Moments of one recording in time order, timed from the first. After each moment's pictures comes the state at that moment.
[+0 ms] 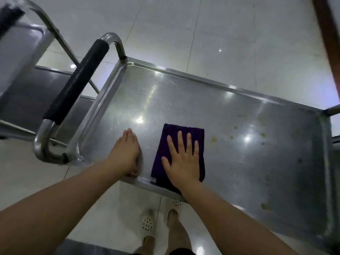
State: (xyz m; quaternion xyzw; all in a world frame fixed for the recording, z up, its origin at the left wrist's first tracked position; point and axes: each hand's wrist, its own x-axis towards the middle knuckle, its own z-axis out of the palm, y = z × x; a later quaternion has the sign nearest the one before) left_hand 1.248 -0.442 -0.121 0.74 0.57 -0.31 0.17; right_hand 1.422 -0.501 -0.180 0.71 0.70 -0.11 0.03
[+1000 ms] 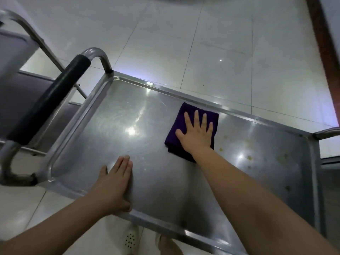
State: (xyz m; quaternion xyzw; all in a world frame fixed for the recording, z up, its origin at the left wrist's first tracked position) left_hand 1.302 -0.456 -0.124 0.76 0.53 -0.33 0.20; right_hand 1.555 -0.344 -0.166 0.74 0.64 -0.18 0.08
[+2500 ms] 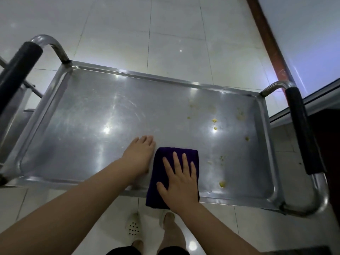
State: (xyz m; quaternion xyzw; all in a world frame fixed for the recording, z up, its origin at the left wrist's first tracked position) left_hand 1.403 -0.478 -0.118 0.87 0.38 -0.27 0.12; right_hand 1.513 -0.617 -0.171 0.77 0.62 -0.13 0.04
